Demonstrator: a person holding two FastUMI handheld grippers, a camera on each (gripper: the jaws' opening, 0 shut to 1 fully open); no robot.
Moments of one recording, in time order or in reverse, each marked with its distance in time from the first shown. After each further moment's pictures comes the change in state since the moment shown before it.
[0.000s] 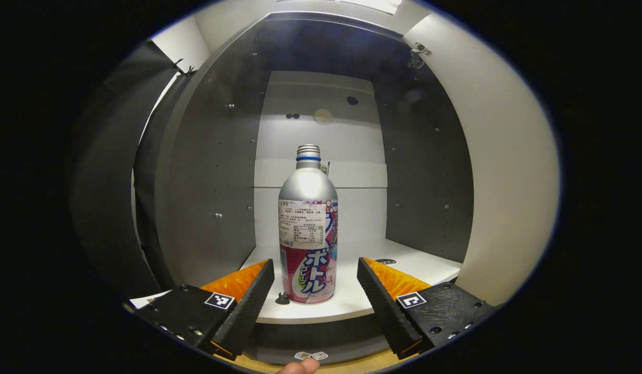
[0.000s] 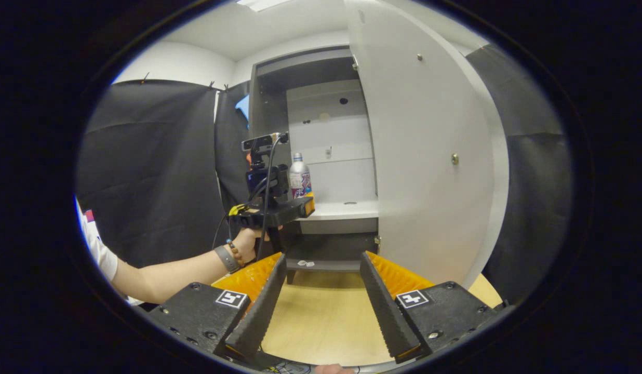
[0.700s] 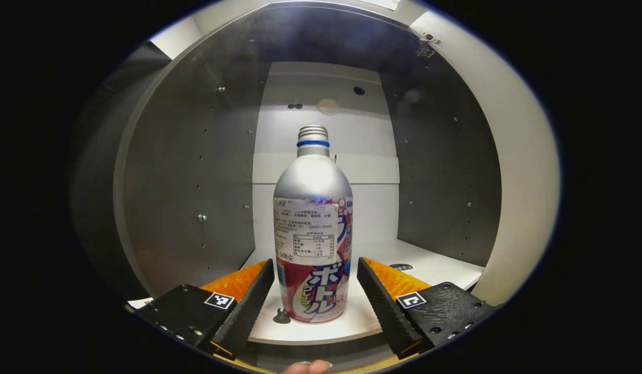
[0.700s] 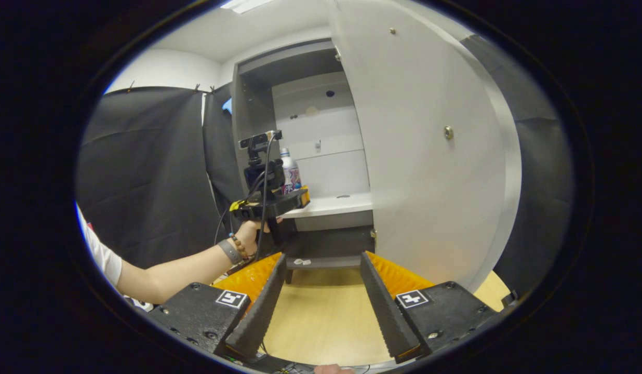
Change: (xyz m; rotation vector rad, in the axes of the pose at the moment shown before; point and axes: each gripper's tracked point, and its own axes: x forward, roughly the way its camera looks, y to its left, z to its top) left arm 0.035 0.008 0.000 0.020 0.006 0.030; right arm 0.012 -0.013 -0.005 0.058 0.022 -0.021
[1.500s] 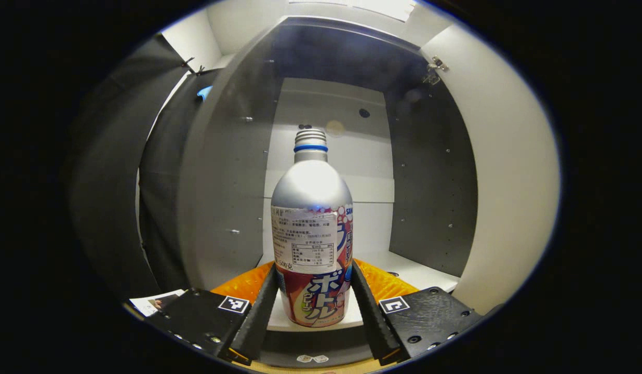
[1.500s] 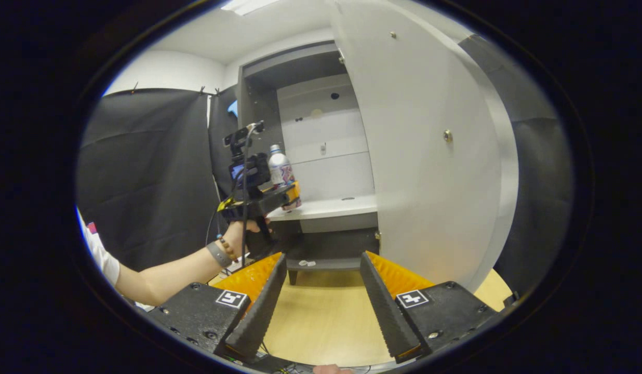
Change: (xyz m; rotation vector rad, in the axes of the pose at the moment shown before) left arm -0.067 0.018 0.024 -0.066 -0.043 -0.007; right arm -0.006 0.005 0.002 0.000 -0.021 0.046
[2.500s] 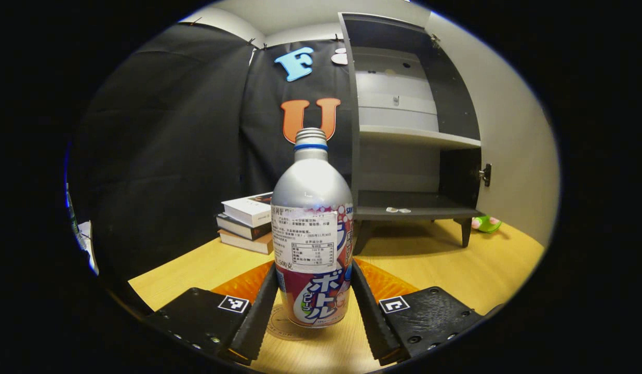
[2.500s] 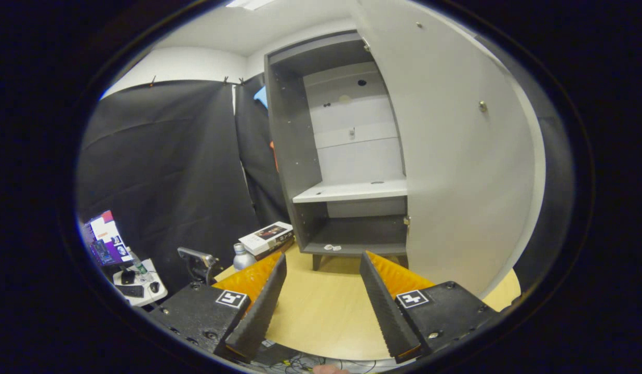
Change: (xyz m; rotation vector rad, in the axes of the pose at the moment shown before) left arm -0.278 0.099 -0.259 0.012 0.277 0.365; right arm -0.004 0.032 -0.033 -0.037 0.097 0.143
